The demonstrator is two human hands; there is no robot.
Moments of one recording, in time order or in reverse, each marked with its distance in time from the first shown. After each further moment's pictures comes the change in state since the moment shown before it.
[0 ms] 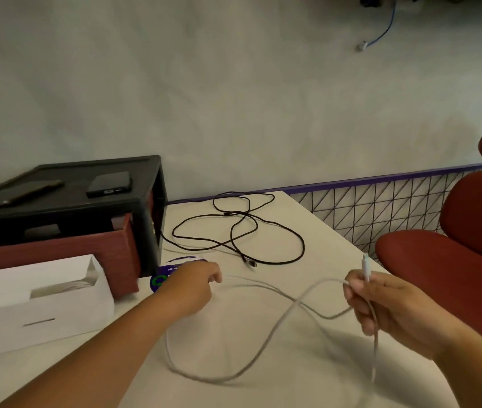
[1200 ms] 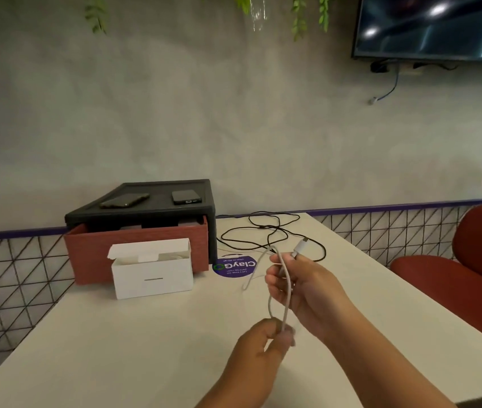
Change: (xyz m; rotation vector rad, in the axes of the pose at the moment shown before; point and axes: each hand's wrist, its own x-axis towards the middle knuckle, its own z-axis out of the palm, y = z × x) left_hand -0.233 0.032 0.024 -0.887 0.147 0.181; right_hand -0.066 -0.046 0.214 0.383 0.113 -0.112
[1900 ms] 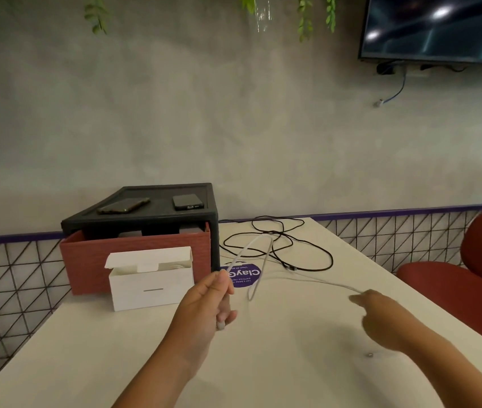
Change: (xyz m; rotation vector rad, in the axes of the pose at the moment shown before) left_hand 0.035 0.026 -0.074 -0.506 0.255 -0.061; right_hand 0.045 0.001 -0.132 -1.834 0.148 0.071
